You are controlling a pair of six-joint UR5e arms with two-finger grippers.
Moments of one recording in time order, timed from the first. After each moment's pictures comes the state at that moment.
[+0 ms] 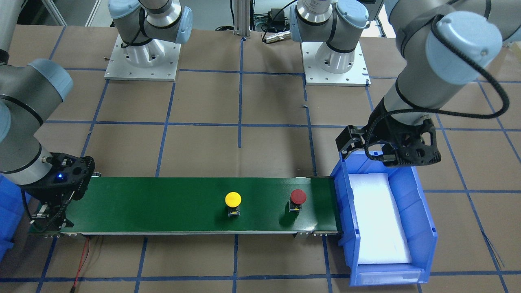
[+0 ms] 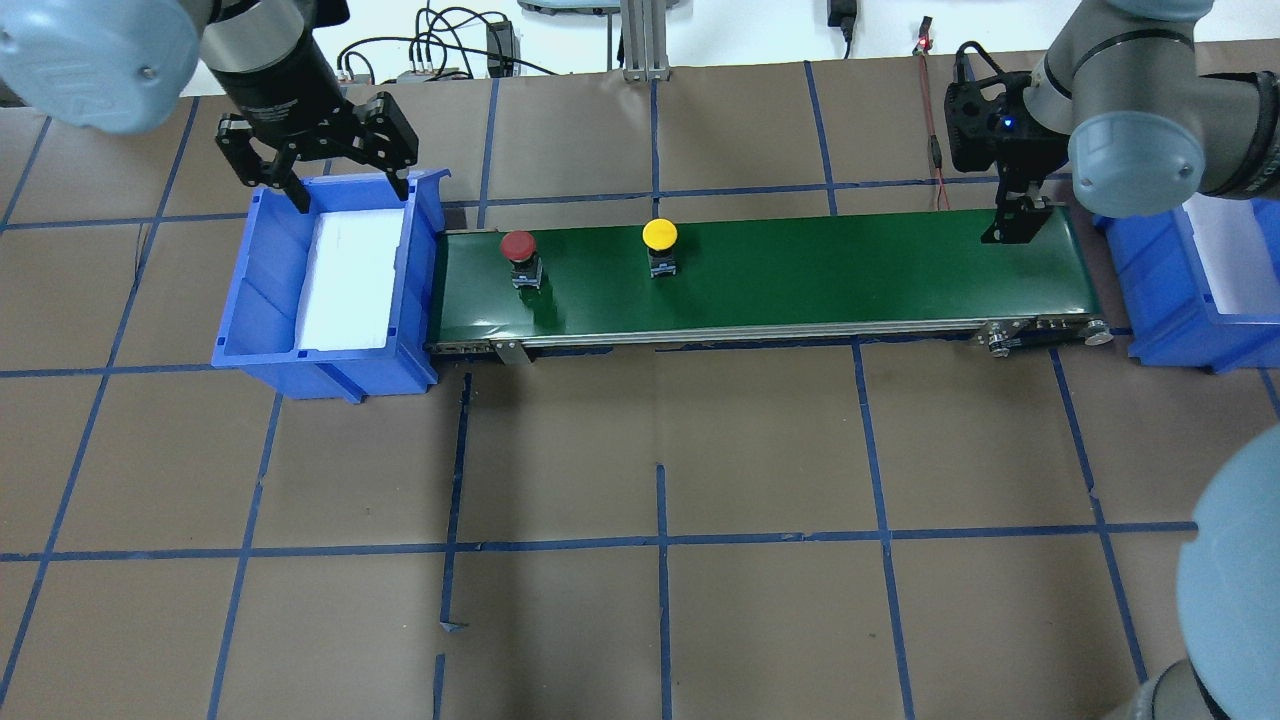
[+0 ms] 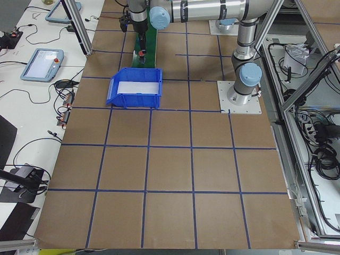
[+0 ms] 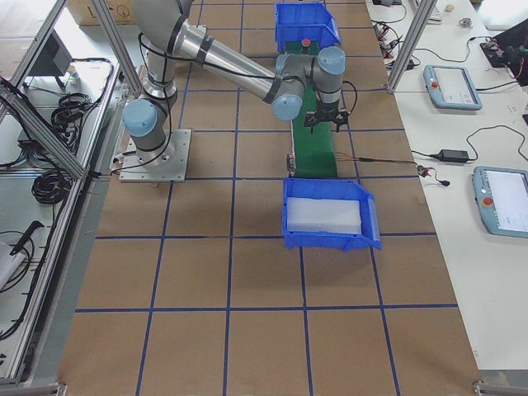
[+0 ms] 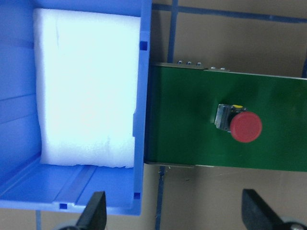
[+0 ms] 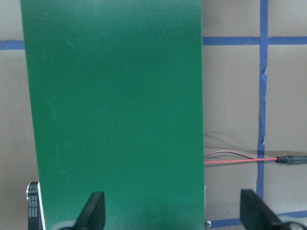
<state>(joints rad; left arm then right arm) -1.51 -1.76 -1.44 -1.55 1.57 -0.03 1.35 -1.20 1.65 -2.13 -1.53 -1.76</state>
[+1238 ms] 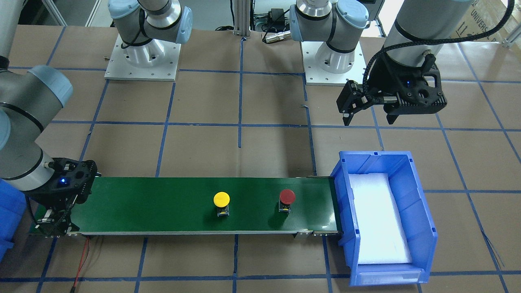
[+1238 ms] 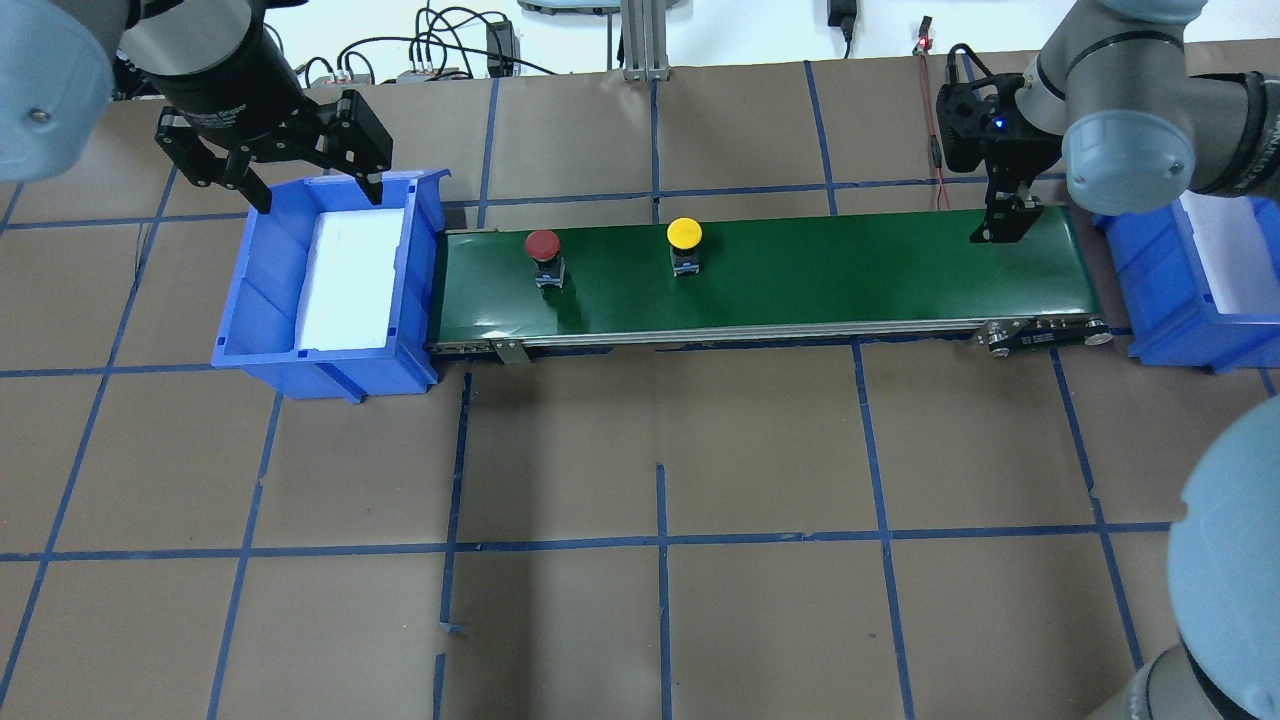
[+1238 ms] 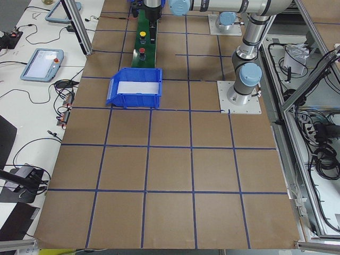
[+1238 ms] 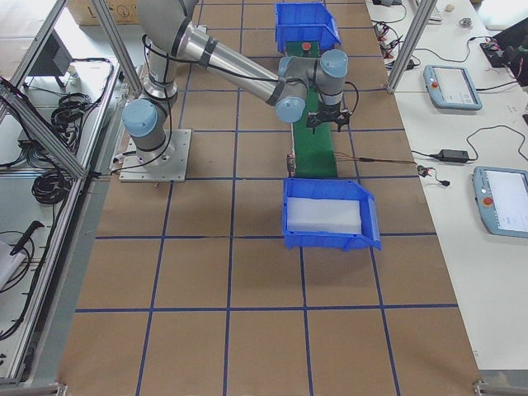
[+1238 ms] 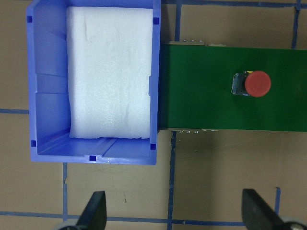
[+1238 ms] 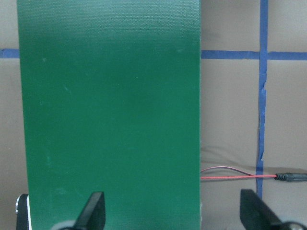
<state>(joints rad) -1.54 -1.64 -1.49 -1.53 1.59 -0.02 1.35 -1.18 1.64 -2.13 -1.49 -1.79</state>
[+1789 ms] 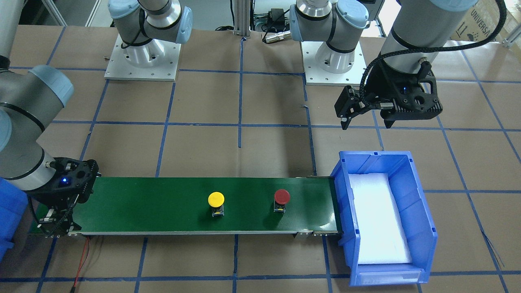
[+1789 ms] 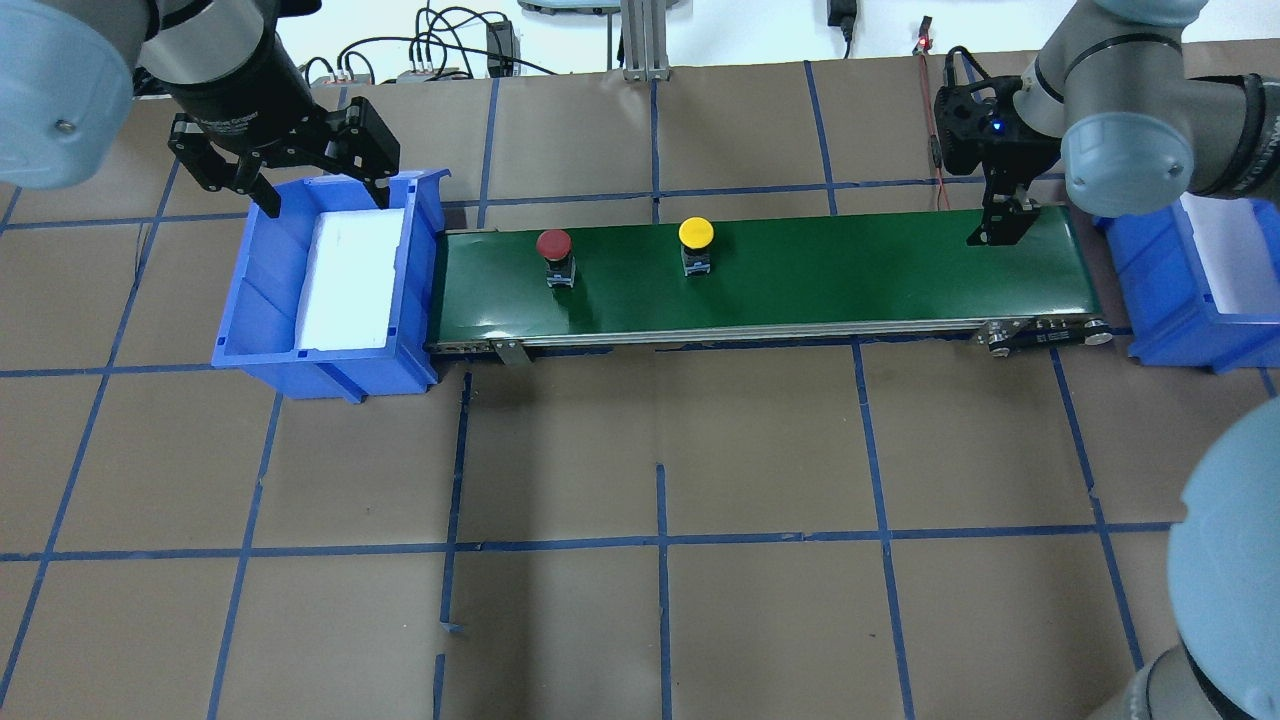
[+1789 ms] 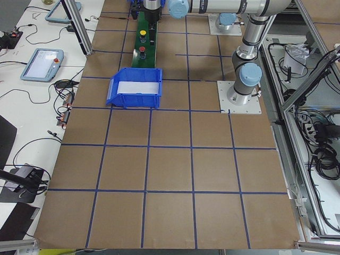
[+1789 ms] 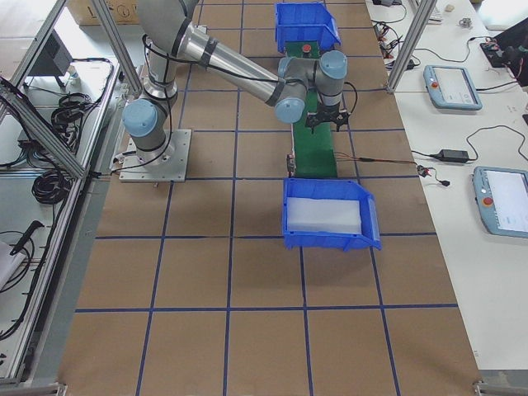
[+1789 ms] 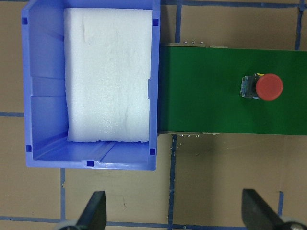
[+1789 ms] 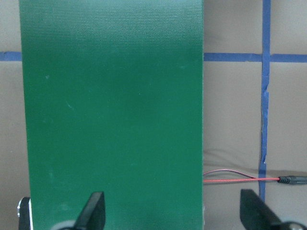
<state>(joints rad) -1.54 -1.65 -1.50 -1.52 1.59 -0.02 1.35 -1.18 1.64 -2.12 -1.49 -1.79</state>
